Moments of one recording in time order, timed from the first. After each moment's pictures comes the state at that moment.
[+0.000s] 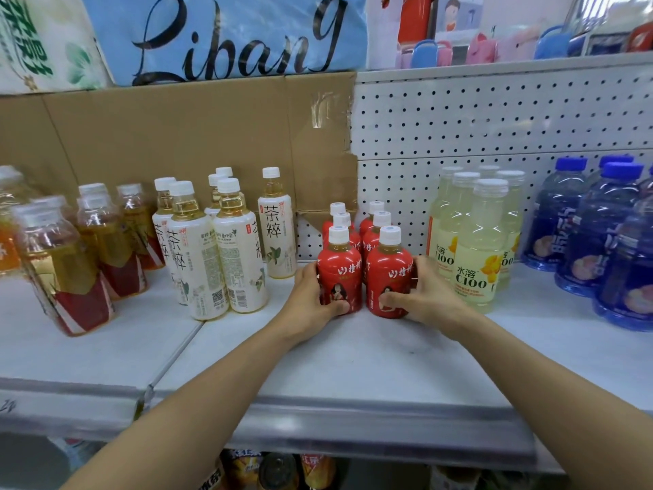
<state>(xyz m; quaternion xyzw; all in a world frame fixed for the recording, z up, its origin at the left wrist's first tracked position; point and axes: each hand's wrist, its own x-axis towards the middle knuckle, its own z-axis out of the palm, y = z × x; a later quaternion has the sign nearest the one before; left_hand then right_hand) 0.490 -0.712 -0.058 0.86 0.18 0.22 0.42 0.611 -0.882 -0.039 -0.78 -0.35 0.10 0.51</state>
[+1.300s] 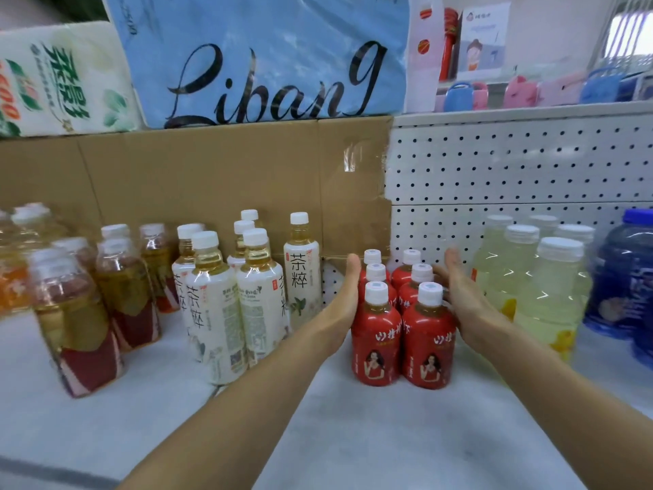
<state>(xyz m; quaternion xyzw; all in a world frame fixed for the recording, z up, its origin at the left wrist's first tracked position) 0.540 -0.692 0.012 0.71 0.18 0.14 0.66 0.656 -0.823 0.013 -0.70 -0.25 0.18 0.65</state>
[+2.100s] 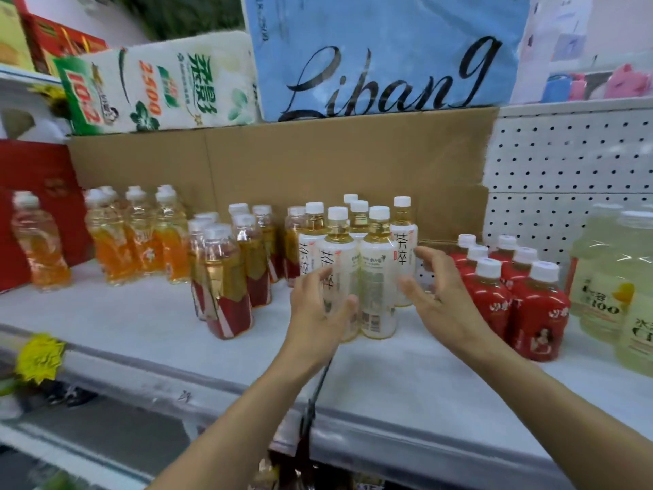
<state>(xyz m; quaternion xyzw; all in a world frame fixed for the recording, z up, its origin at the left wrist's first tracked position) 0.334 -0.626 -0.020 0.78 0.26 0.40 0.42 0.489 -0.742 -0.008 -0.69 -0.48 -0.02 0.54</state>
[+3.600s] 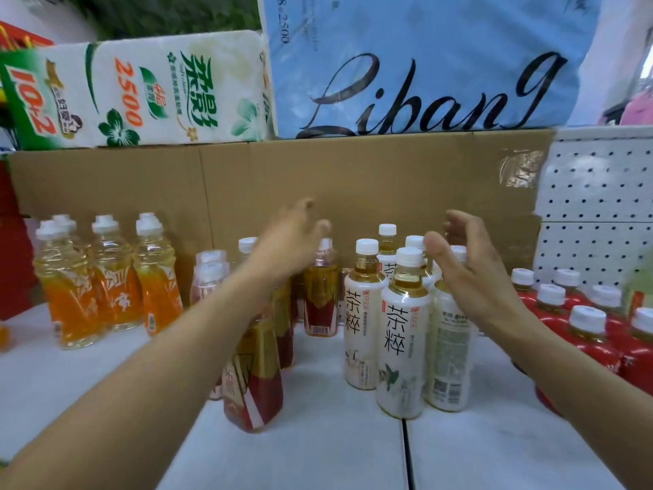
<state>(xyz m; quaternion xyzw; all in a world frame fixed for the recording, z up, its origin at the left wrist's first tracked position) 0.343 -0.442 0.114 0.88 0.24 0.34 0.21 0.483 -0.637 0.065 -0.71 -0.42 -0.15 0.55</state>
